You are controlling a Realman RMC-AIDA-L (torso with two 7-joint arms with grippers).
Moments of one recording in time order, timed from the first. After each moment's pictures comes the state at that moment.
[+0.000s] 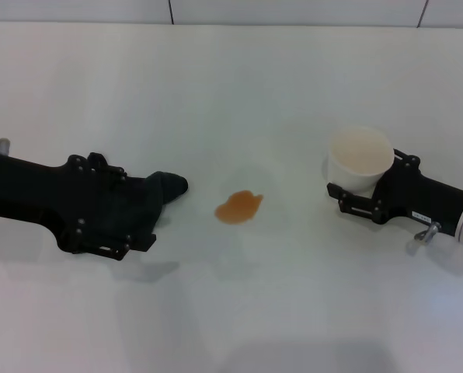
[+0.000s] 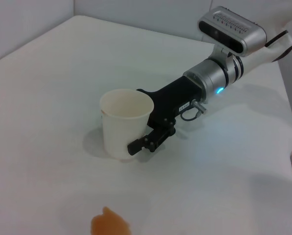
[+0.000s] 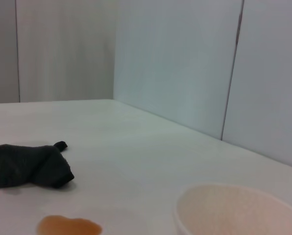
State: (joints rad) left arm -0.51 -2.00 0.95 1.08 2.10 1.83 -1.61; right arm 0.53 2.02 -1.27 -0.07 -0.99 -1.15 0.49
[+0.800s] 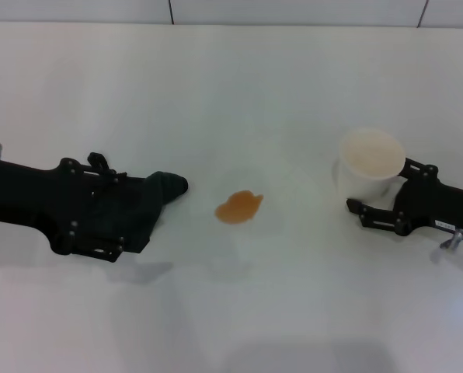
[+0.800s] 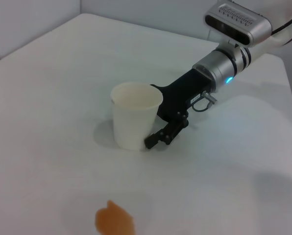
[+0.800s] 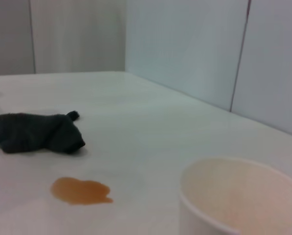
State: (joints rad) left arm -0.49 -1.99 0.95 1.08 2.10 1.82 -1.61; right arm 0.37 1.99 -1.42 -0.42 -1.11 -1.04 0.76
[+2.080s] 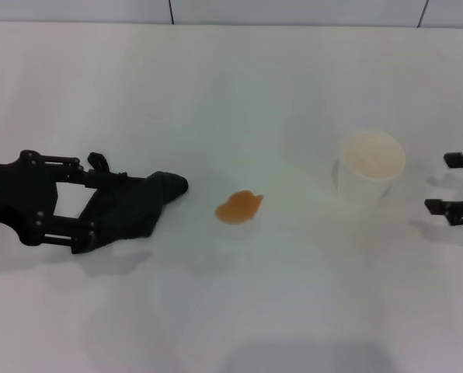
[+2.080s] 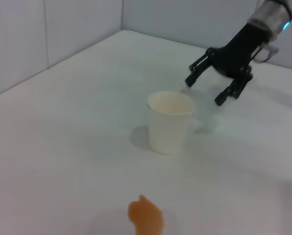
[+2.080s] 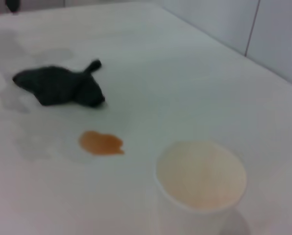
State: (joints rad) left arm -0.42 -1.98 0.87 1.12 2.07 1.82 -1.61; right arm 0.22 2.00 -1.03 -1.26 -2.01 -1.43 1.57
